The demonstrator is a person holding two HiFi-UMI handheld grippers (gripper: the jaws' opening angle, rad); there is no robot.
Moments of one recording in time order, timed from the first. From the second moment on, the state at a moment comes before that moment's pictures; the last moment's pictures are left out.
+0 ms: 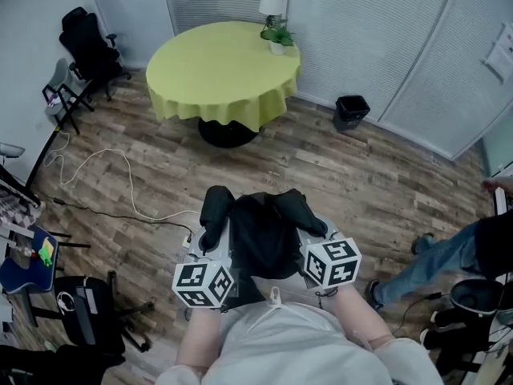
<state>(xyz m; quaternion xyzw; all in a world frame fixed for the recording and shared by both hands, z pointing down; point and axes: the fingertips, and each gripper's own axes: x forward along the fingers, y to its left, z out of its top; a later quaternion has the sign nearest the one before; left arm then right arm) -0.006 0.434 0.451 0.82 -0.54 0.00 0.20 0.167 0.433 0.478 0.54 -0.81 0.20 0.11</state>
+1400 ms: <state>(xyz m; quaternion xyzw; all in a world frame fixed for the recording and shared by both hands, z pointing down) -0.118 -0.048 0.431 0.78 -0.59 -0.02 0.21 0.066 -0.083 0.458 0.45 -0.86 0.21 0.10</state>
